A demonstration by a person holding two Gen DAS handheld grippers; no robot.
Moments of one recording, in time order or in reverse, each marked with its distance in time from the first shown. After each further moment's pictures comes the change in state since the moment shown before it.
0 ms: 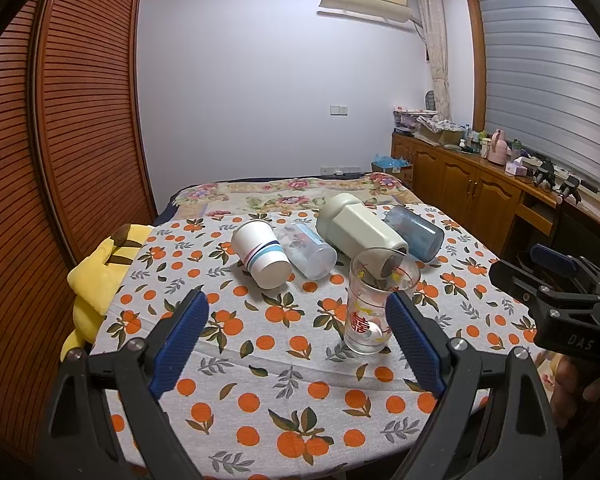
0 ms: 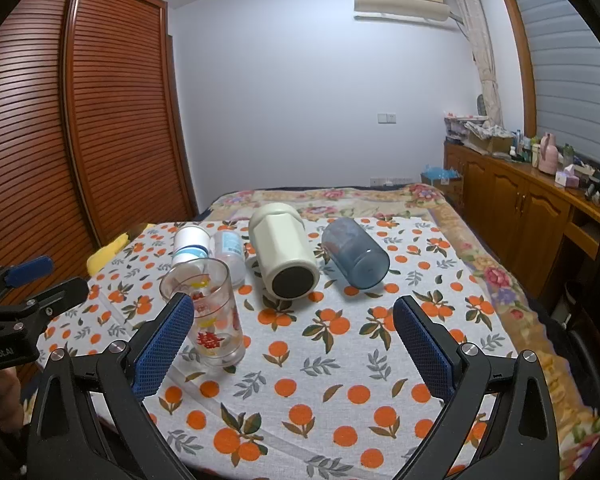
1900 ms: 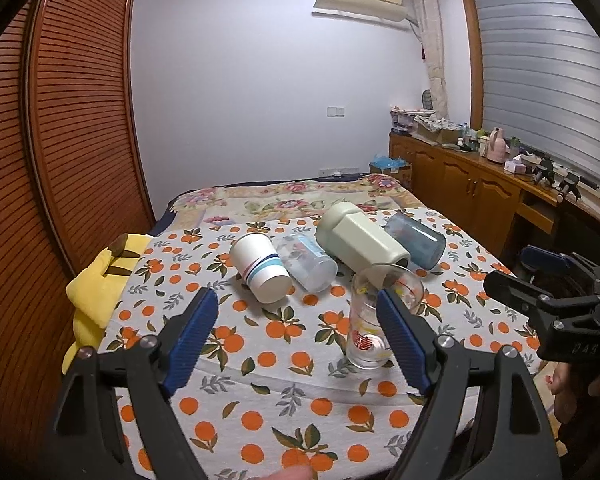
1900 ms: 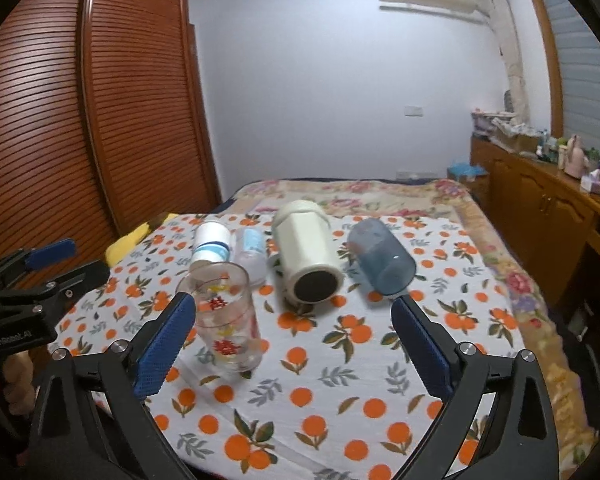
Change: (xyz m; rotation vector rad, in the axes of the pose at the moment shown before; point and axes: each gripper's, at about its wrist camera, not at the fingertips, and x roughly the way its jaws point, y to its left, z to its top) left arm 0.006 0.003 0.017 0.022 -0.009 -0.007; right arm 0.015 0.001 0.012 -0.018 0.037 0.078
